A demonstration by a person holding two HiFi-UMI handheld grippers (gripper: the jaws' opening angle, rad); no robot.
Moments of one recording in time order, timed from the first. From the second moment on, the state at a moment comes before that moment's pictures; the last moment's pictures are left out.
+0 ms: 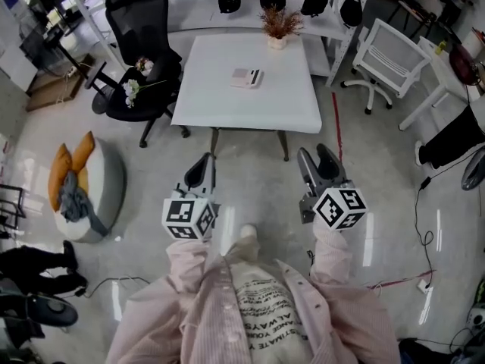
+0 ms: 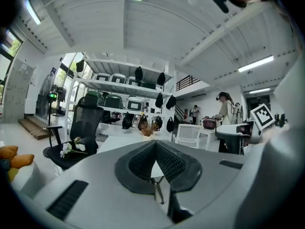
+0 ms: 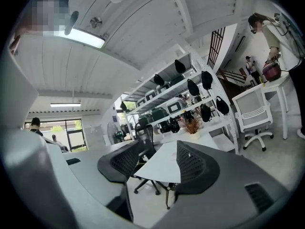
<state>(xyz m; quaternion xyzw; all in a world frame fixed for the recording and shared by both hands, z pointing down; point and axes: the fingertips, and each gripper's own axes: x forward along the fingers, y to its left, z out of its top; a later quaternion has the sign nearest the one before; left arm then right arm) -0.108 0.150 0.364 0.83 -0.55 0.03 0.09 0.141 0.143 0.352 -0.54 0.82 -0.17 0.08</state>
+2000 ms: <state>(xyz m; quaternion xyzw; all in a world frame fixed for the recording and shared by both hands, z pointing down) -0.121 -0.190 0.452 0.80 -0.56 0.08 0.20 0.103 -0.218 0.425 -0.50 0.83 -0.25 0.02</state>
